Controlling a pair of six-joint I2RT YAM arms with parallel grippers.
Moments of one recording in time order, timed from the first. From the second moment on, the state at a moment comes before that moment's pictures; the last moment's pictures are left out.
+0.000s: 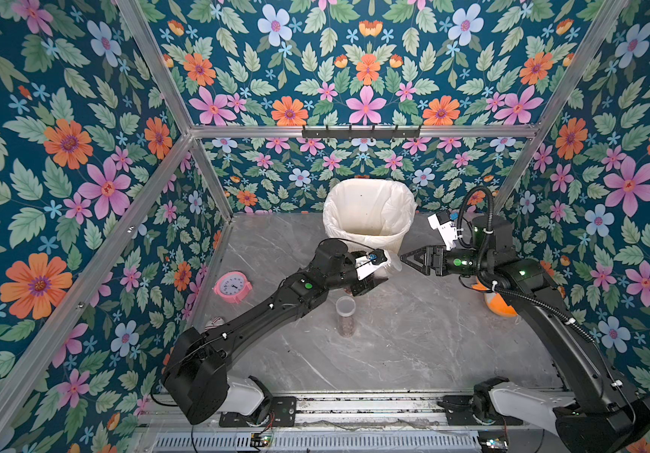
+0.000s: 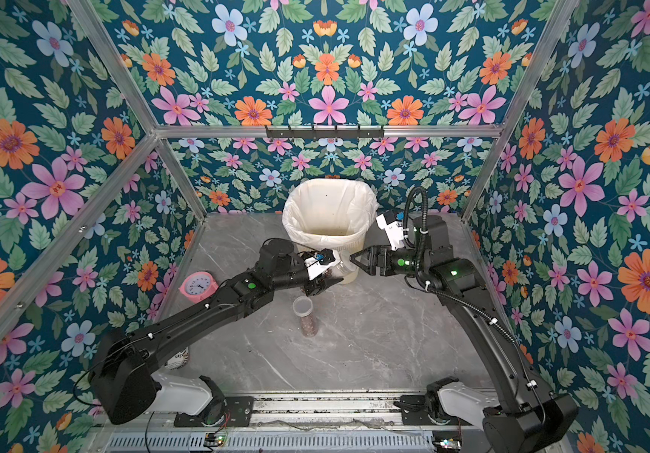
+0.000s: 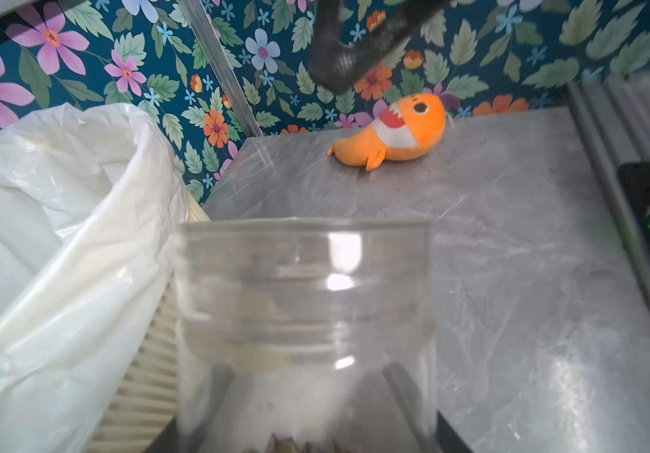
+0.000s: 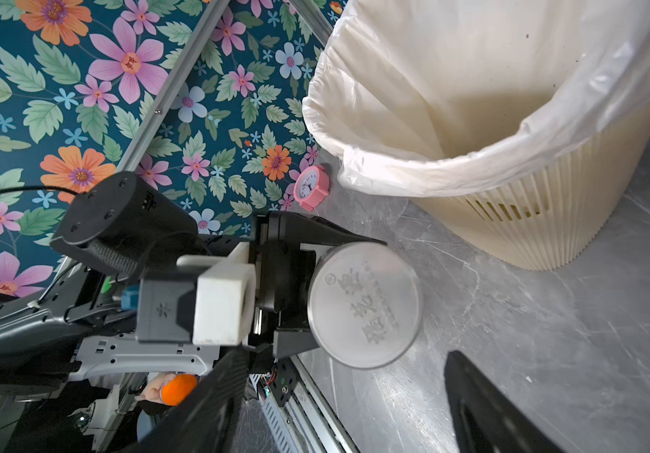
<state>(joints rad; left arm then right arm) -0.78 1.39 1.05 -0.05 0.35 0.56 0.32 1.19 1.33 -0.69 -0.71 0.43</state>
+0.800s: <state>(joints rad) -0.81 1.37 1.01 0.02 0.30 0.78 0.35 1.25 1.22 -0.62 -0.83 0.68</state>
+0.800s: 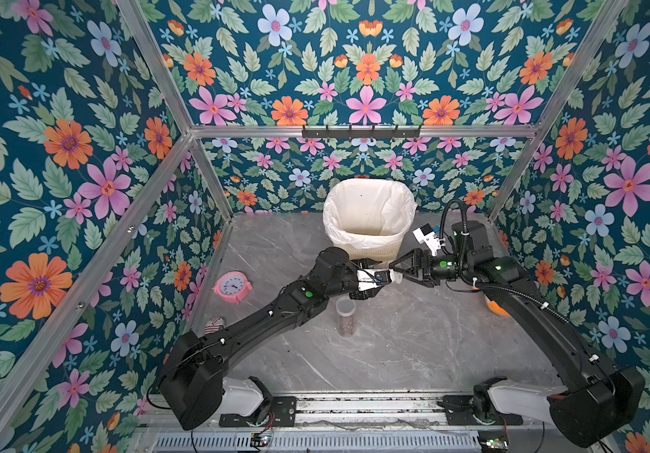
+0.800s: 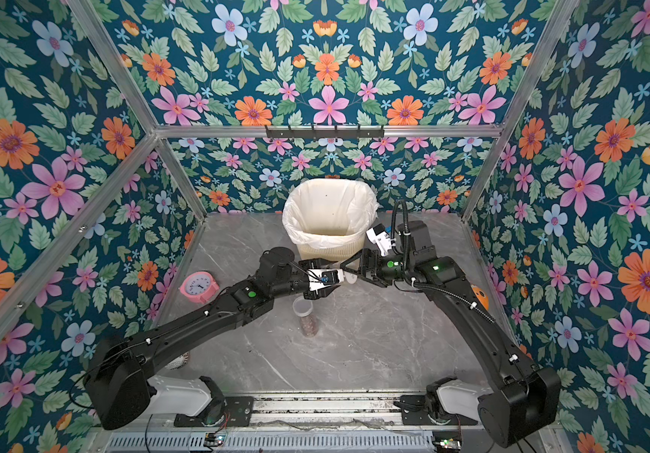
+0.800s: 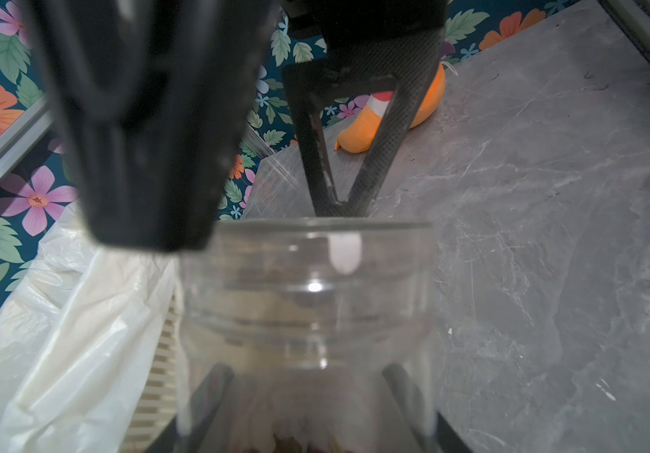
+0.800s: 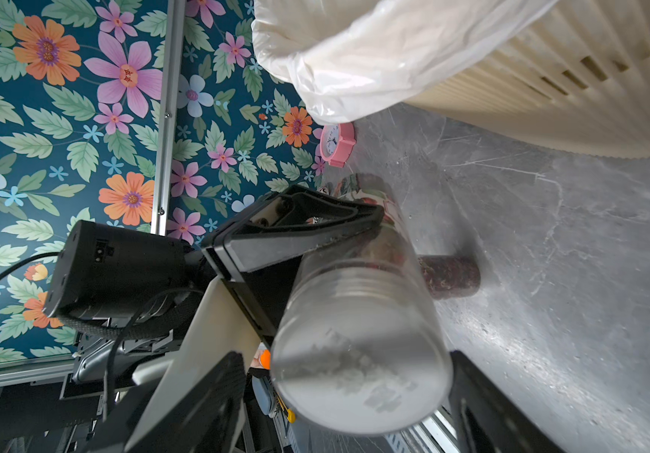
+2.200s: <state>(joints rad) -0.82 1.41 1.12 -0.26 0.53 0.72 0.39 1.30 1.39 -0.92 -0.77 0.17</state>
